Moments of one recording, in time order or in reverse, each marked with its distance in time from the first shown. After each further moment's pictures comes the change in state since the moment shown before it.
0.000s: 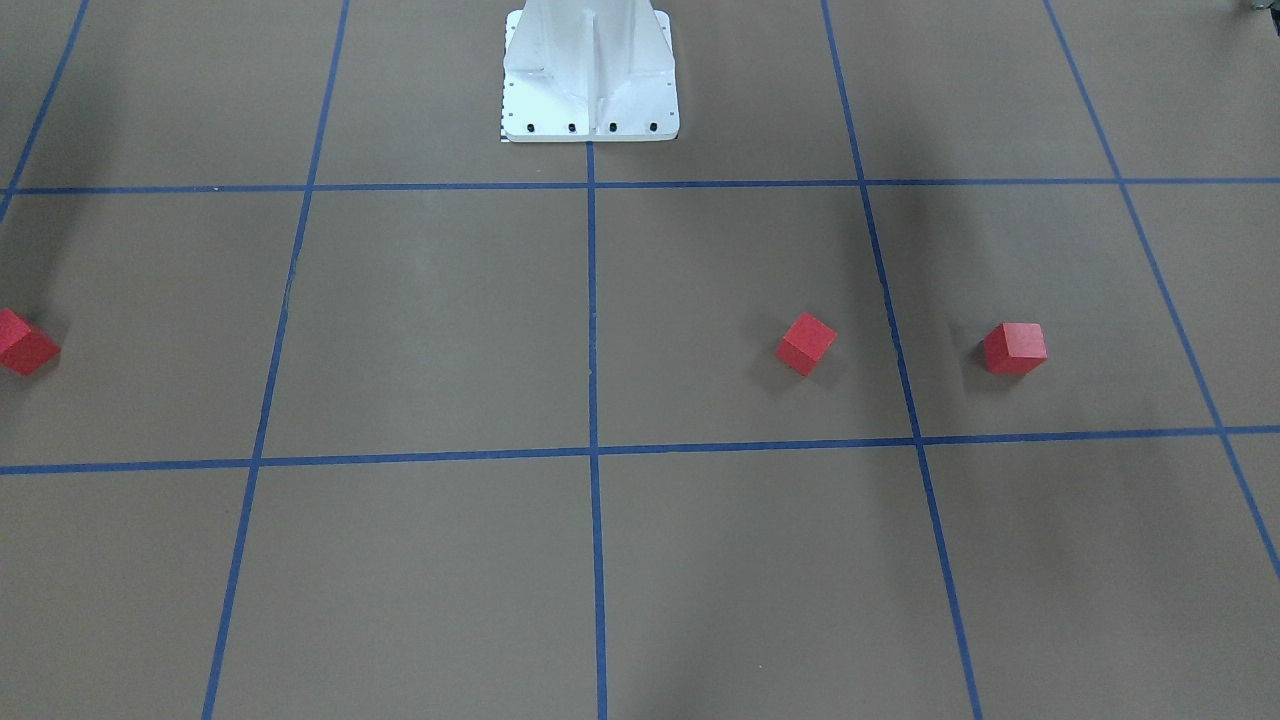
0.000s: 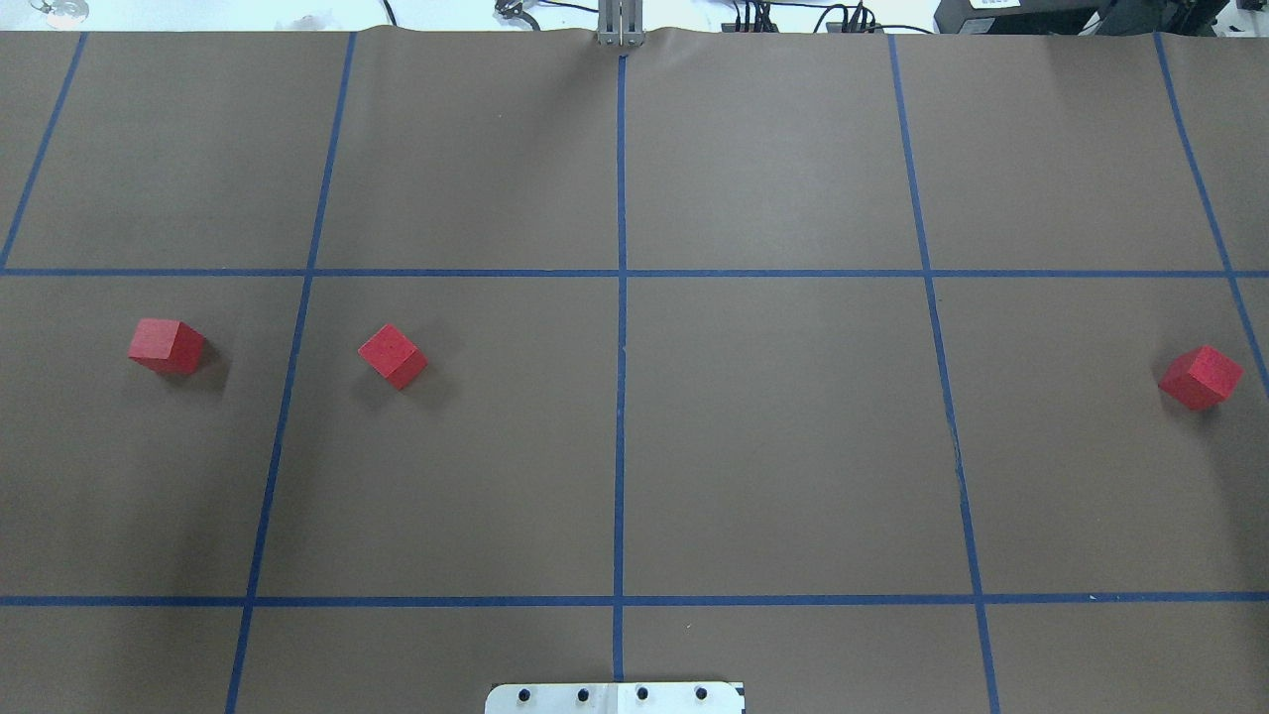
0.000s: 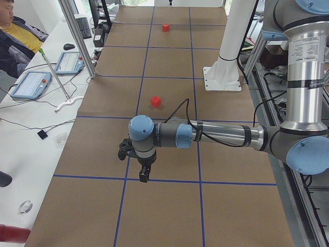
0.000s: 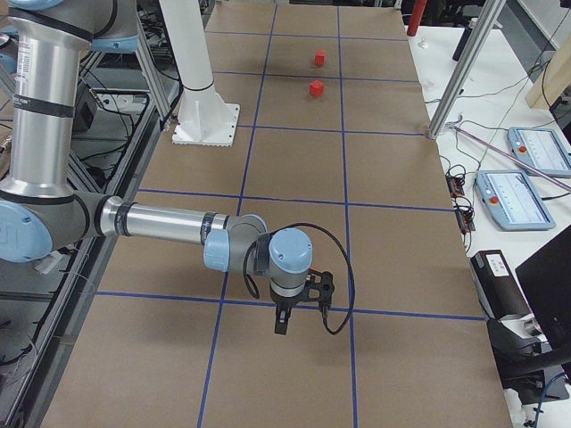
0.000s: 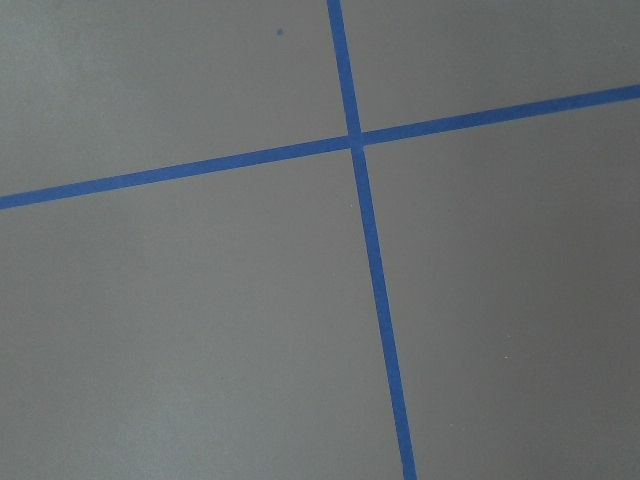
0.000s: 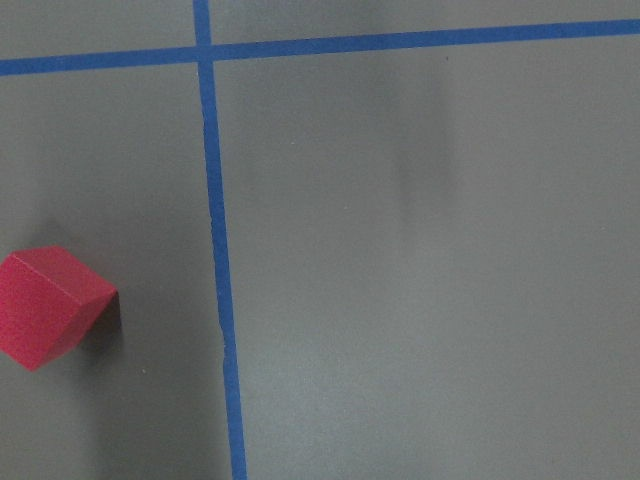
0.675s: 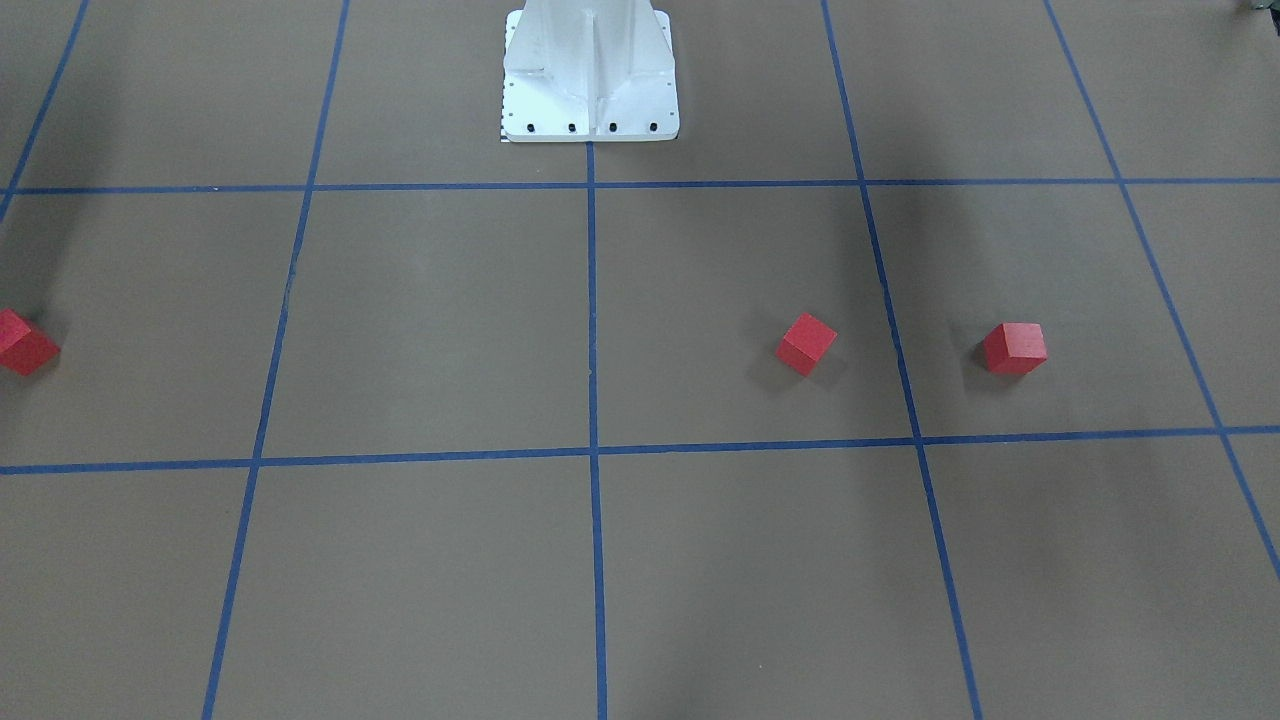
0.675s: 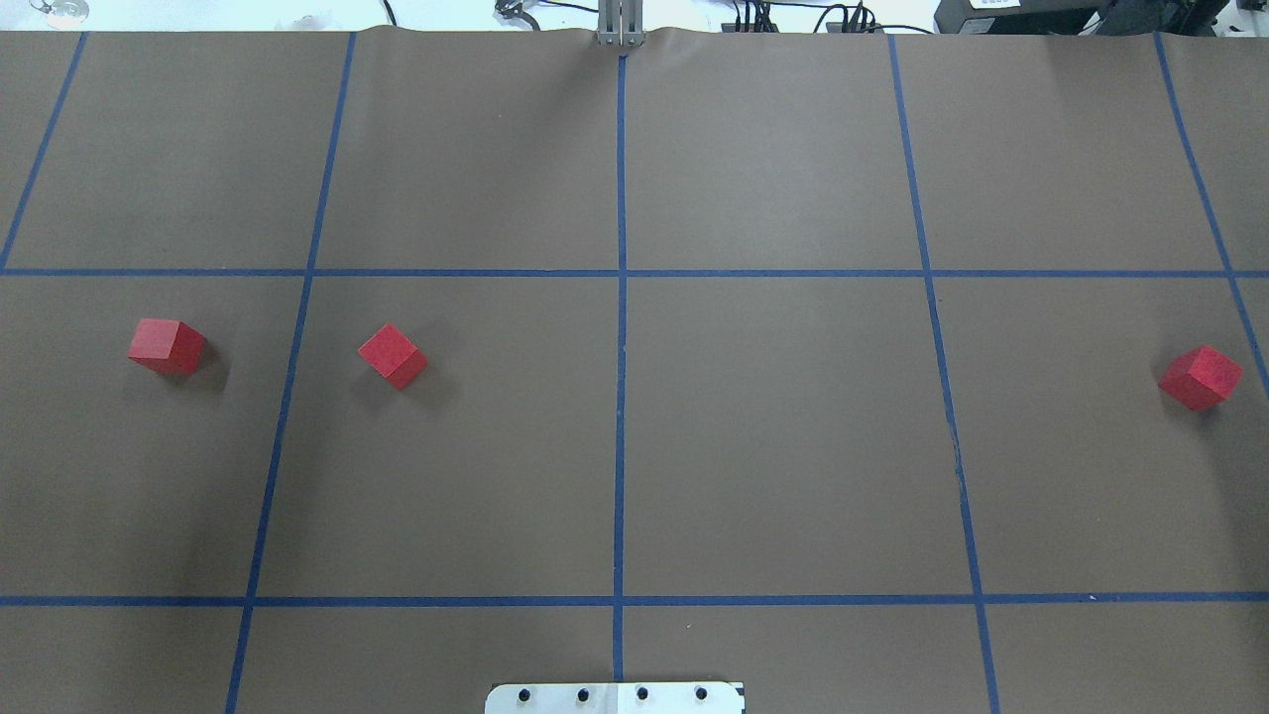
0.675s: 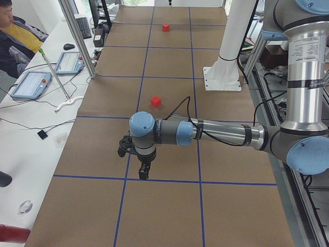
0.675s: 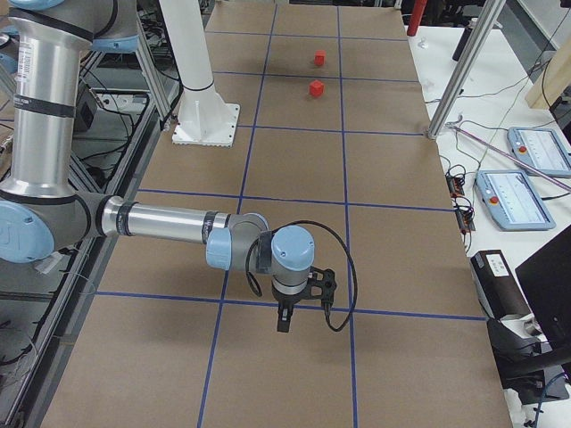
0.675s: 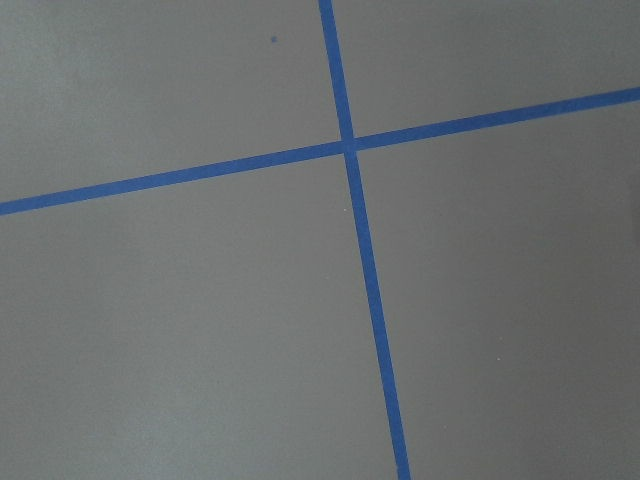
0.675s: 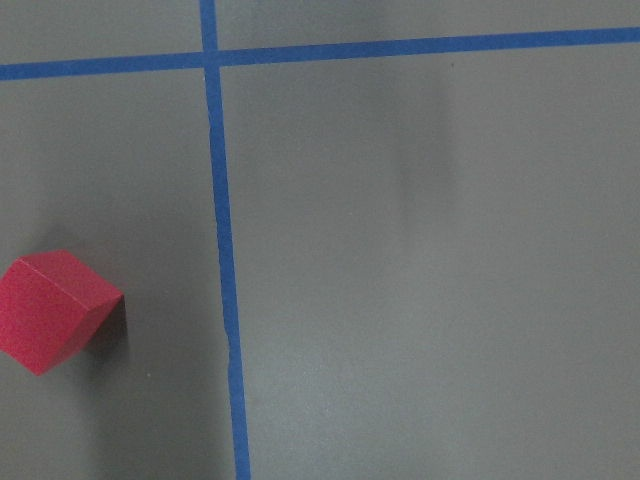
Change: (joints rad) left arm 0.000 0.001 -0.028 0.003 0.005 -0.008; right arm -0.004 0.008 0.007 0.001 0.002 0.001
